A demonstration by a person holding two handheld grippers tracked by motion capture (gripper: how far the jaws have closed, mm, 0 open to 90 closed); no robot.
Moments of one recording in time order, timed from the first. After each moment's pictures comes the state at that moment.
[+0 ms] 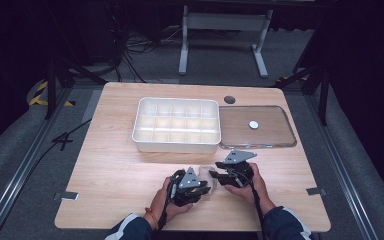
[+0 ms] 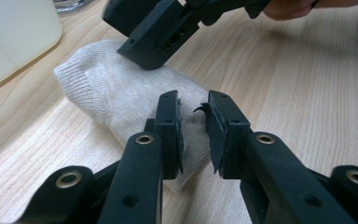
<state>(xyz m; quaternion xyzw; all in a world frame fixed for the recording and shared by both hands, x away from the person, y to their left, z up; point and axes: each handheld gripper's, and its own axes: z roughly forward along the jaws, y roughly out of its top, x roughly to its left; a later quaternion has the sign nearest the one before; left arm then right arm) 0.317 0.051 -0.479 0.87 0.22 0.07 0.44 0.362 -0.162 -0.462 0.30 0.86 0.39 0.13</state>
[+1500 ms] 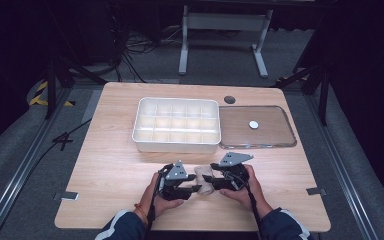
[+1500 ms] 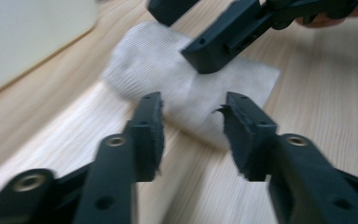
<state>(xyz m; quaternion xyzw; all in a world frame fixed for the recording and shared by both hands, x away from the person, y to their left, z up) 0.330 0.092 -0.465 0.87 0.24 0.06 0.43 0.353 -0.147 -0.457 0.30 0.86 0.41 0.10</state>
